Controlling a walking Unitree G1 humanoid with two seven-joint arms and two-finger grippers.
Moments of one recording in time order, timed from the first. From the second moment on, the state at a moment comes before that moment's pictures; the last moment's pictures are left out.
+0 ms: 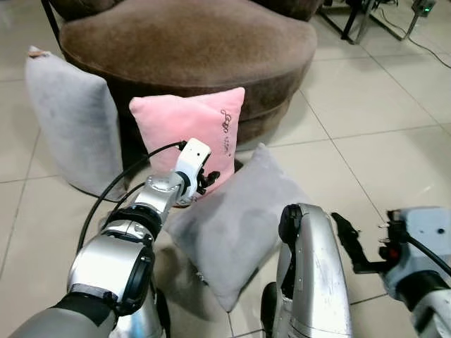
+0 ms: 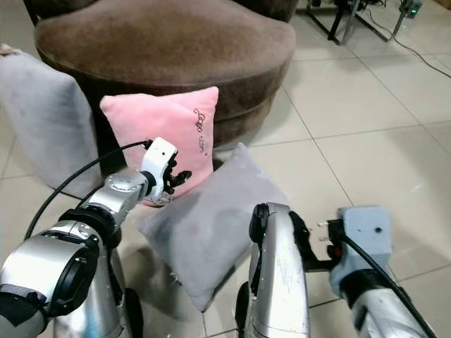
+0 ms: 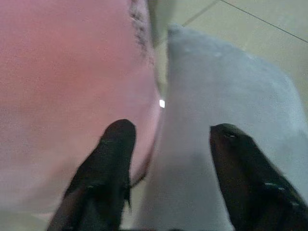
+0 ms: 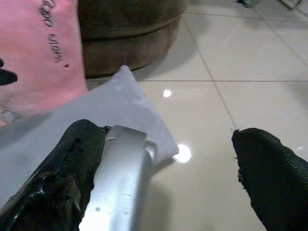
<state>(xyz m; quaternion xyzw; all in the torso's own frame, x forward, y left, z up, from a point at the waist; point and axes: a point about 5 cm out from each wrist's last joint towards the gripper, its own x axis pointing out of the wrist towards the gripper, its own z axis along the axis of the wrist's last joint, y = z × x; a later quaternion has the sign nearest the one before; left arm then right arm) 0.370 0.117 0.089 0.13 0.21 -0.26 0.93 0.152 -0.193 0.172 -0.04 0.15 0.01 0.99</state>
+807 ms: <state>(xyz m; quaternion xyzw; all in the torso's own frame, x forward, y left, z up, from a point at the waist) 0.329 0.109 0.030 0.04 0.34 -0.24 0.91 0.144 -0.207 0.196 -0.06 0.16 0.06 0.98</state>
